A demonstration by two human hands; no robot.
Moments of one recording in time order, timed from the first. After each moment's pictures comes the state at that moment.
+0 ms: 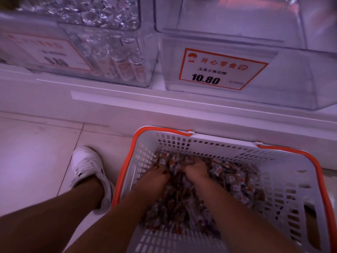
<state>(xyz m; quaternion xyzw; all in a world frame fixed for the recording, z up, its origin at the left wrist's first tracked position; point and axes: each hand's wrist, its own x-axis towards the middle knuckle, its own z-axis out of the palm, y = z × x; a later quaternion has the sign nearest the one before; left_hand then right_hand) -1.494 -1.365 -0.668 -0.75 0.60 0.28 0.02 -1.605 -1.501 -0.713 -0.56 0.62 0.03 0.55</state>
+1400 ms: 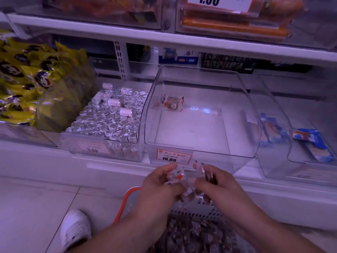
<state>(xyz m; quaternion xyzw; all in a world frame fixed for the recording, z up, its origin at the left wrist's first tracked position) -1.535 -1.449 -0.365 -0.56 0.03 0.46 -0.68 -1.648 -1.549 -0.364 -0.65 0.39 -0.17 0.64</state>
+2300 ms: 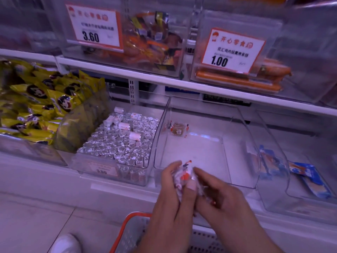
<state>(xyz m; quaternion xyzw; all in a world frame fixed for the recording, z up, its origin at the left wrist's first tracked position) -1.542 -1.433 -0.321 -0.69 0.32 0.20 -0.62 -1.632 -1.527 -0.293 -0.75 0.27 -0.23 0.56</state>
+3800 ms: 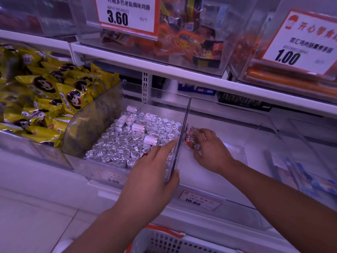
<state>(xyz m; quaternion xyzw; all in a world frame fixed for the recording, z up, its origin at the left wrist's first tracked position) -1.410 -1.443 -0.333 -0.79 0.47 0.02 -0.38 -1.468 -1.701 -0.378 -0.97 0.22 -0.10 -0.01</state>
